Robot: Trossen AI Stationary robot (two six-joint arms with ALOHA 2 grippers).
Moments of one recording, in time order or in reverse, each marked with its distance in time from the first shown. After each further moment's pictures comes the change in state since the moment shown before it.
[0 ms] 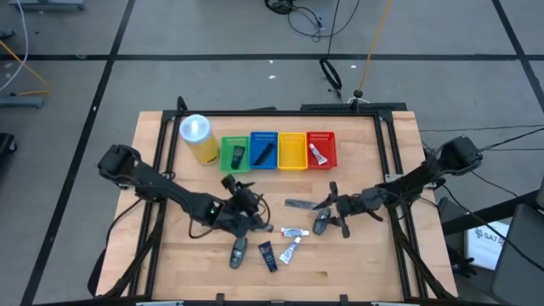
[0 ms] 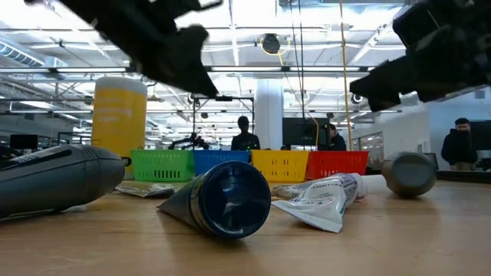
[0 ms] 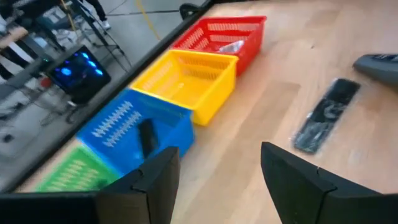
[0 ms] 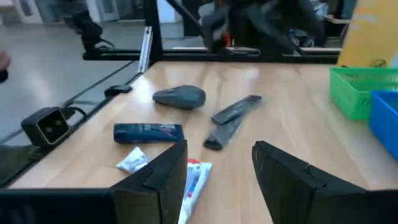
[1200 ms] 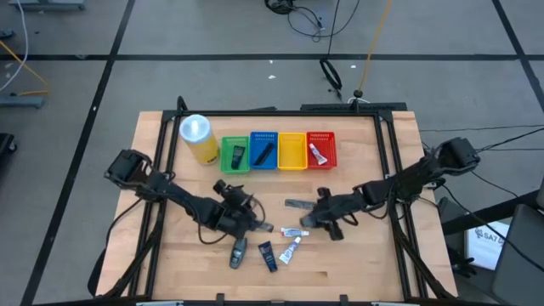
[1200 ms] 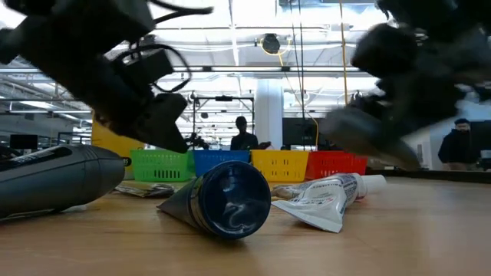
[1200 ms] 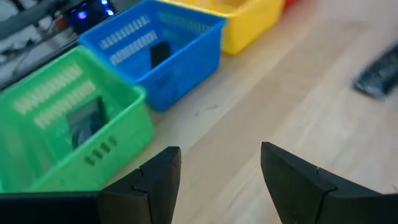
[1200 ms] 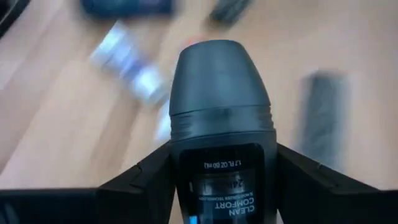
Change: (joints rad) left arm -0.010 0.096 -0.153 -0.030 -0.019 -0.433; right arm -0.070 0.051 0.328 -0.819 -0.102 0.074
